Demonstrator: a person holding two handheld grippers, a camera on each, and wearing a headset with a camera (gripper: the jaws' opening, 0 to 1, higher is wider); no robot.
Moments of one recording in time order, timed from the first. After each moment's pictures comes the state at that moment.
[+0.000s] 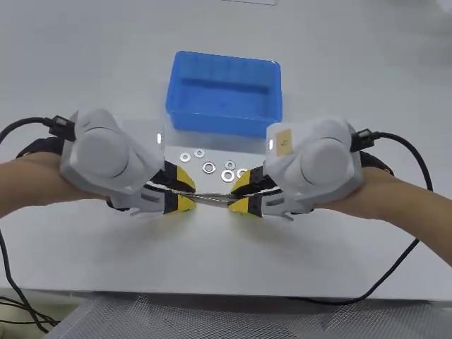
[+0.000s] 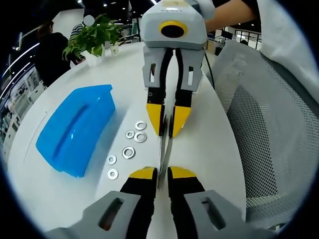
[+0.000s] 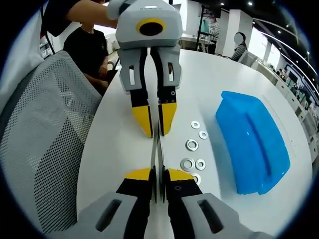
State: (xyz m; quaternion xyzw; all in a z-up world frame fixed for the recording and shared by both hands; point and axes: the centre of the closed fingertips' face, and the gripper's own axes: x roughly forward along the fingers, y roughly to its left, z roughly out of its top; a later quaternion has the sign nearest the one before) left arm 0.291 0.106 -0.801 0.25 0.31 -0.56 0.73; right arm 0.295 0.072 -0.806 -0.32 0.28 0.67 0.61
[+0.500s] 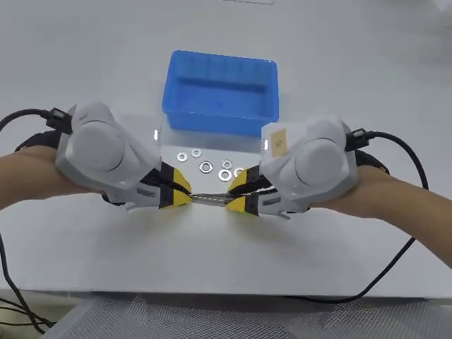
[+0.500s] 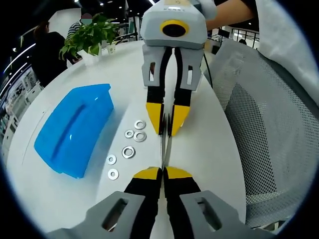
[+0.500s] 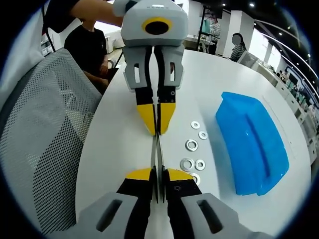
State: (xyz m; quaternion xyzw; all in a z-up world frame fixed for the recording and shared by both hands) left arm 0.292 0.104 -0.801 0.25 0.31 -0.57 0.72; right arm 0.296 0.072 -0.807 -0.33 0.28 0.67 0.61
